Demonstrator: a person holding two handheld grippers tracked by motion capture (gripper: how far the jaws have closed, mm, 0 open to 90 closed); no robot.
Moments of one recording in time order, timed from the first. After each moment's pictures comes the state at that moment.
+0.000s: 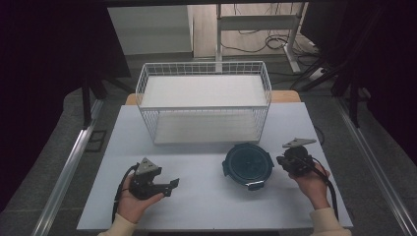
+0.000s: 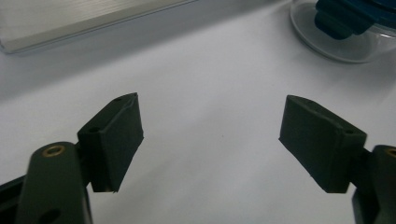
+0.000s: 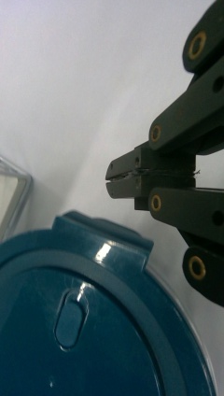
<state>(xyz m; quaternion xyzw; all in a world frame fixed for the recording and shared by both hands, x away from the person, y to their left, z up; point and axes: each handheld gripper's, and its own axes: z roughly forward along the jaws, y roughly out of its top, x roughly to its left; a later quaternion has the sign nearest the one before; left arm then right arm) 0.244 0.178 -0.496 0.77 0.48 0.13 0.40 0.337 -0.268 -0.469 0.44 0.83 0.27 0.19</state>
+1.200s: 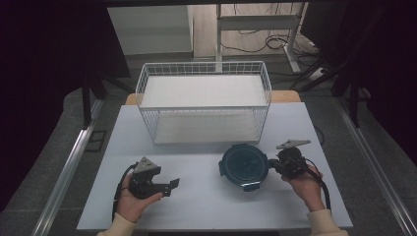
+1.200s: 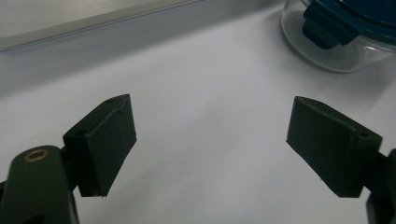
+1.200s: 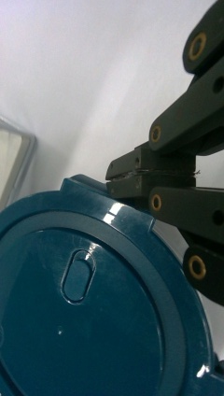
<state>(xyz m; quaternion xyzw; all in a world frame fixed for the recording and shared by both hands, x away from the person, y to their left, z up) 0.246 0.181 -0.495 0.77 0.48 0.11 0.41 0.330 -0.250 -0.467 0.45 0.83 0.29 0.15</state>
